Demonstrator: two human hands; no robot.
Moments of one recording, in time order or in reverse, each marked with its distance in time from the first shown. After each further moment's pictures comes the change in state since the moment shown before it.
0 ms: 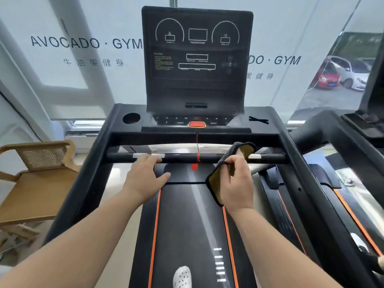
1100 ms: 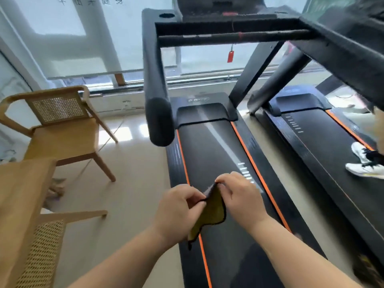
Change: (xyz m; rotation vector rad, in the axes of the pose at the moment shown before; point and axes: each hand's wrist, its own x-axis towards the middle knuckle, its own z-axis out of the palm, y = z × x) left_hand -0.489 -0.299 0.037 -0.348 -0.234 0.245; right_hand -0.574 -0.024 0.144 -0.366 -0.196 -0.103
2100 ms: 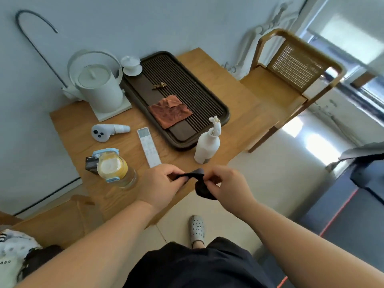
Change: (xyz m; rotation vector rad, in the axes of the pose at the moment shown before) left_hand -0.309 -0.331 -0.290 -0.109 0.899 -0.898; right_hand -0.027 -0.436 0.379 0.289 -1.041 -0.673
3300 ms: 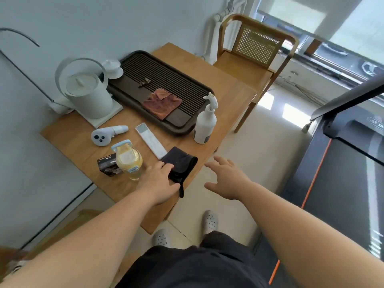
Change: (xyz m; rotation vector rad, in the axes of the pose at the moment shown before) left_hand -0.014 -0.061 -0.050 0.660 -0.507 0.041; right_hand -0.045 -0.047 0.045 -0.371 -0.397 0.397
